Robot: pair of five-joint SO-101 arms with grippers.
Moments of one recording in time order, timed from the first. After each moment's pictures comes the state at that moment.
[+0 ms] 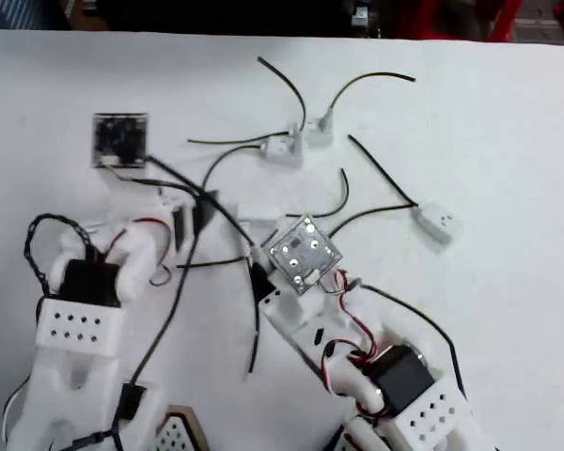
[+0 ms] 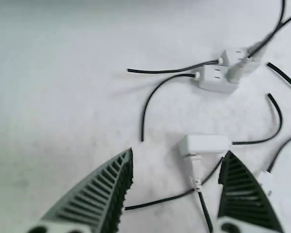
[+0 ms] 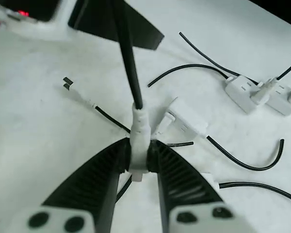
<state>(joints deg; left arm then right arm) 2.9 -49.9 47.5 55.0 5.8 -40.8 -76.4 64.3 53.3 7.5</state>
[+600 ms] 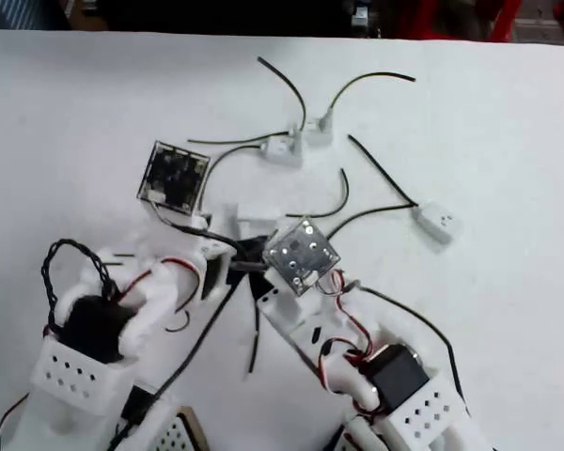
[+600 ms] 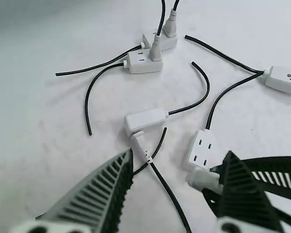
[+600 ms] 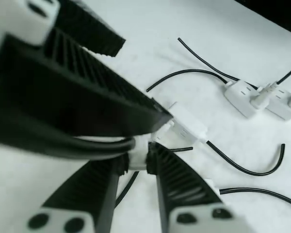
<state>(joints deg) 18.1 -60.4 45.5 66.7 3.7 -39.1 -76.4 66.3 50.3 7.6</state>
